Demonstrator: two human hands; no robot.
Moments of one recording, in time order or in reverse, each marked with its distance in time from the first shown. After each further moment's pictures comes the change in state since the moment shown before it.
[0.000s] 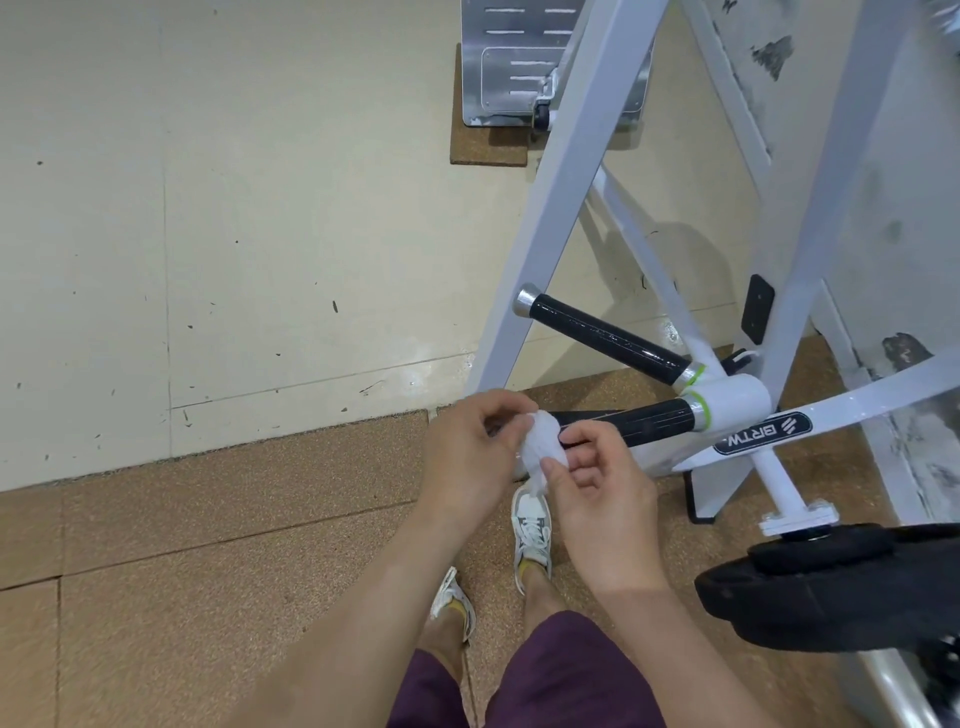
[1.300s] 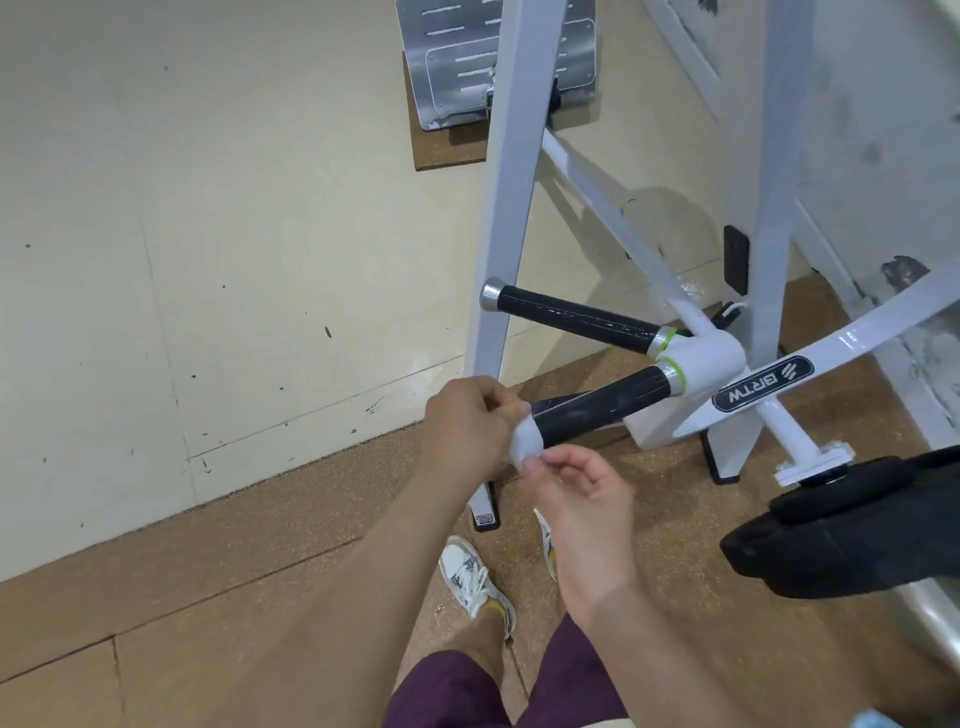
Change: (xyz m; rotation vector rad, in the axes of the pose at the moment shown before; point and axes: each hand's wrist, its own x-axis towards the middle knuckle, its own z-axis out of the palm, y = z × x) left_hand 0.022 0.014 0.017 0.254 -0.117 -0.126; right_hand -0.019 -0.002 0.014 0.819 0.138 0.550
